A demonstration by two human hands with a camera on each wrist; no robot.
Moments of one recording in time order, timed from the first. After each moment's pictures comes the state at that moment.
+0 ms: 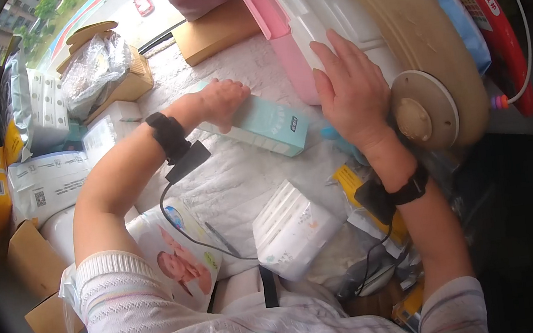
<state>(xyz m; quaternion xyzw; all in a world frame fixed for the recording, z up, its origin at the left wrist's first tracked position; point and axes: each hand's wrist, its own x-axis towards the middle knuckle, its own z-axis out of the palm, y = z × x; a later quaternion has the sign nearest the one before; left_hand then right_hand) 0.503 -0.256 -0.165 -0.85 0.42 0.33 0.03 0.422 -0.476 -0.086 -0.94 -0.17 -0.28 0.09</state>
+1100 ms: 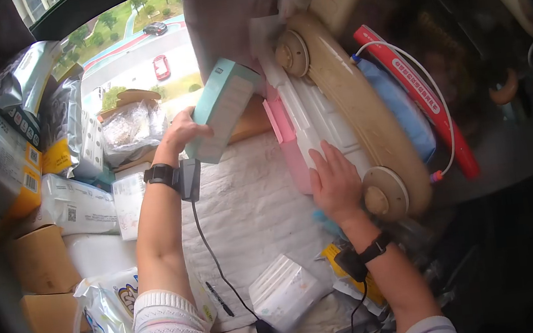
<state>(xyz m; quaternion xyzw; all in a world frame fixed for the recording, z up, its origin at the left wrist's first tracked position) 0.561 -0.159 -0.096 -0.85 -0.02 0.11 -0.52 0.418 -0.474 -0.080 -0.94 -0.18 -0.27 0.08</state>
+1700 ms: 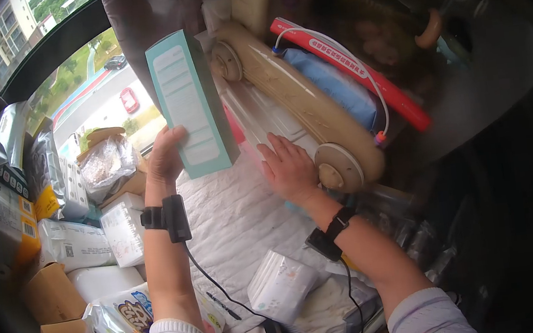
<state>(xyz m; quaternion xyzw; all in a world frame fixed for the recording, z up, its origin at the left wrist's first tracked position) 0.517 -0.229 -0.057 -0.46 0.11 0.17 -0.87 0.419 -0.475 -0.087 -0.93 -0.16 -0.31 0.10</state>
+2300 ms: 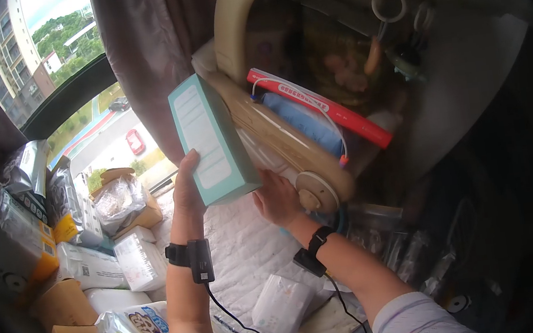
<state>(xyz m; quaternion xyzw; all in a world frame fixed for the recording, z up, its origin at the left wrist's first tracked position) 0.475 -0.294 -0.003 -0.41 0.05 0.11 -0.90 0.413 -0.475 -0.074 -0.94 -0.17 -0.26 0.15</state>
